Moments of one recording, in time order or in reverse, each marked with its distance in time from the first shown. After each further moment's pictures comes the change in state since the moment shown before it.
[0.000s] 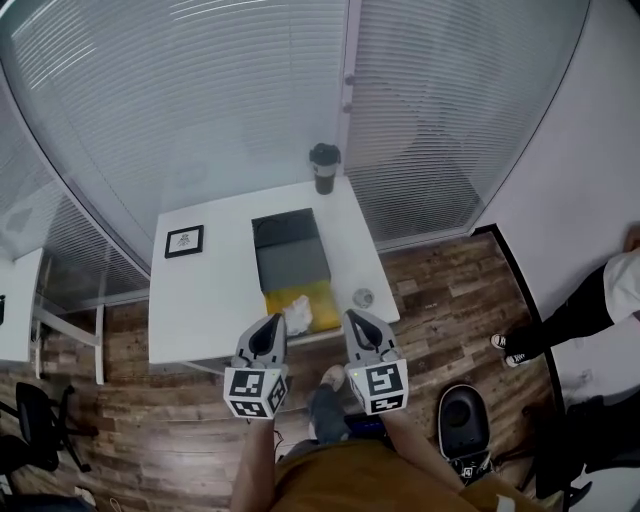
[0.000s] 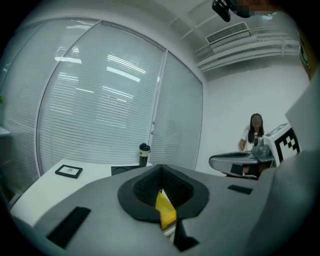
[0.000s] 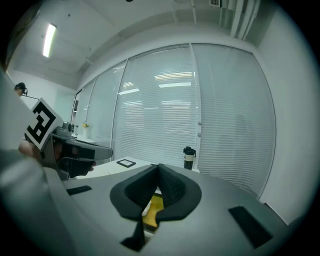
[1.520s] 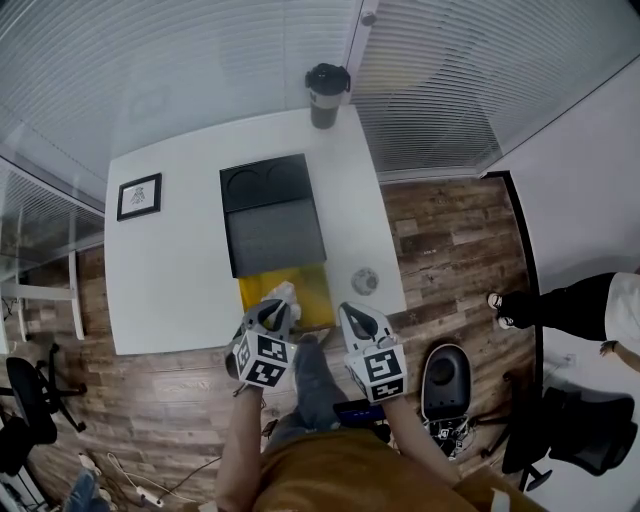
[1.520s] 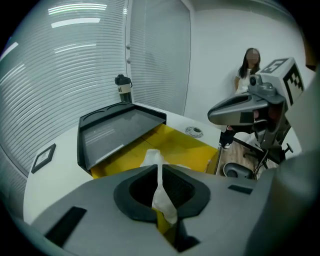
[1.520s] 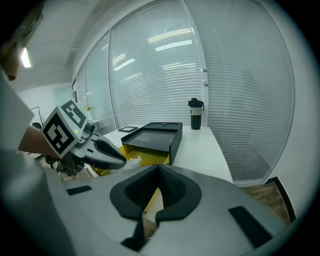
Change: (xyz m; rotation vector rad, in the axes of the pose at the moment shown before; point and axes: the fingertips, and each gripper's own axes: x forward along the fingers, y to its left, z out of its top) left arm 0.122 0.028 -0.198 0.253 0.703 -0.138; right arm 0.090 -0.034 -0.159 0.112 0.378 0.158
